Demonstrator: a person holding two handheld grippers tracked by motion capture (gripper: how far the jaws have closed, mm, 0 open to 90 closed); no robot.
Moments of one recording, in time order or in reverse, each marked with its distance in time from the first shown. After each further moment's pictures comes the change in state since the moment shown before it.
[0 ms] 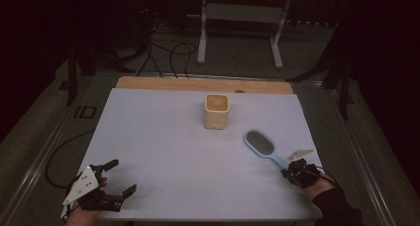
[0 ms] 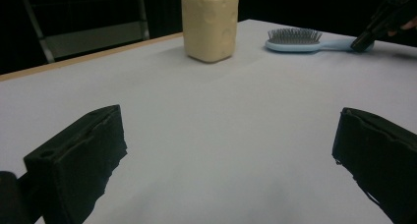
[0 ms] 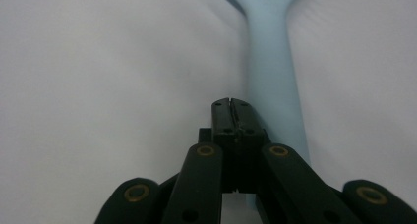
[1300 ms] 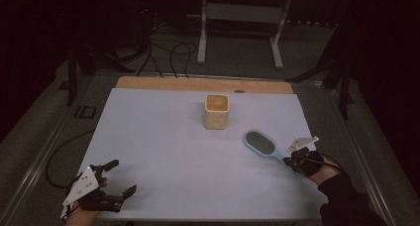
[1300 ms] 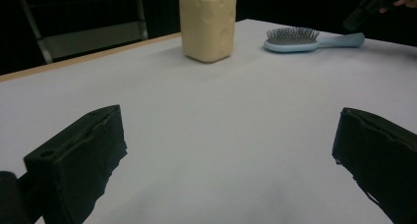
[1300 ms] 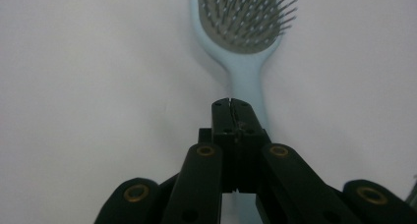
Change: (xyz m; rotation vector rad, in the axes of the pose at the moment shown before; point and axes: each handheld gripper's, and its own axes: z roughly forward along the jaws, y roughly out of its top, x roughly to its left) left arm -0.001 0.000 0.000 -0.002 -0.006 0.000; right arm -0.014 0.033 -0.025 -0.025 -0.020 -0.137
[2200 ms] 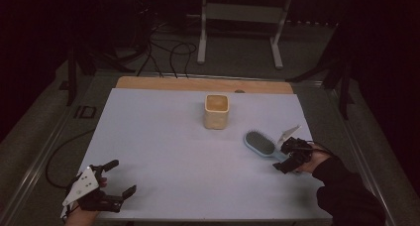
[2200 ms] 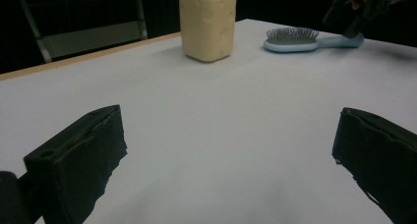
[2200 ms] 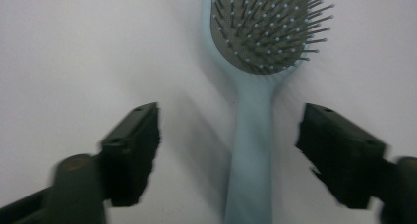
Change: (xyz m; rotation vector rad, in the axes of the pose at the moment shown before) left arm 0.000 0.000 0.000 0.004 -0.002 0.001; right arm -0.013 0.028 0.025 0.135 0.111 -0.092
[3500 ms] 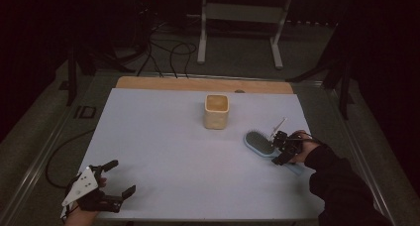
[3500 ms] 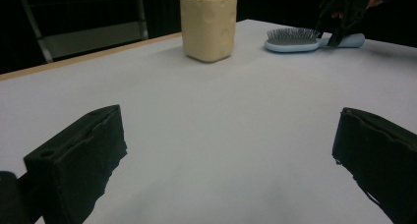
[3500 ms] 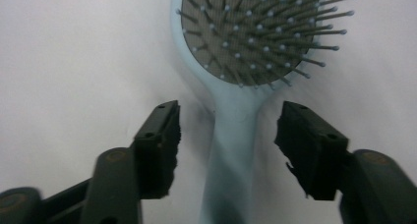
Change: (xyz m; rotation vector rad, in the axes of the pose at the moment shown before) left arm 0.001 -0.001 -0.001 -0.004 0.001 -0.003; right arm -0.021 0.023 0.030 0.181 0.041 -0.046
